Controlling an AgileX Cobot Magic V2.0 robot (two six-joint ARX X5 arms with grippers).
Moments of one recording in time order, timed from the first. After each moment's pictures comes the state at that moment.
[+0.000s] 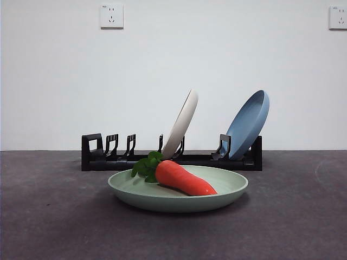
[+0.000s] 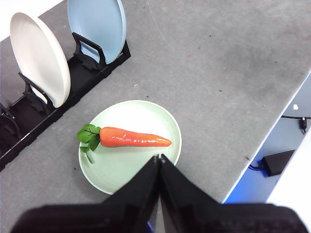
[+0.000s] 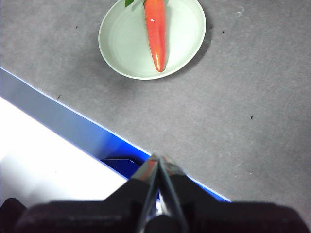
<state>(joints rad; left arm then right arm) -1.21 1.04 1.22 -0.84 -0.41 -0.15 0.66 0.64 1.04 -1.24 -0.05 0.16</state>
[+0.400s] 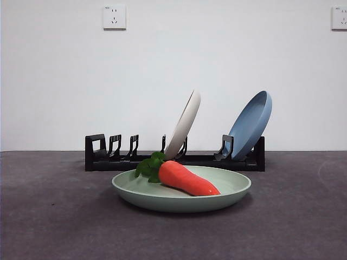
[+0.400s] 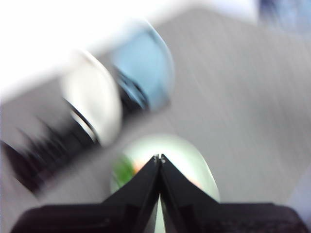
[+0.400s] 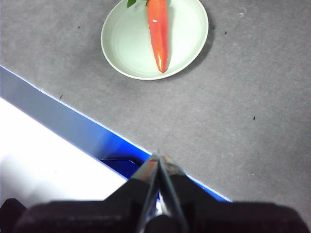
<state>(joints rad) -0.94 0.96 1.22 -0.60 -0.33 -0.06 0.66 0.64 1.04 -1.24 -0.05 0.16</state>
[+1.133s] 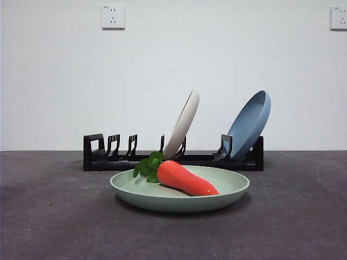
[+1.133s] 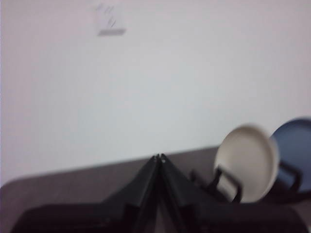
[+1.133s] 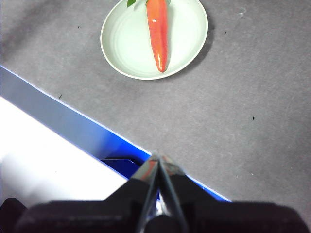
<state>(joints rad) -0.09 0.27 0.36 0.05 0.08 0.04 0.66 0.64 1.04 -1.24 -0.05 0.16</state>
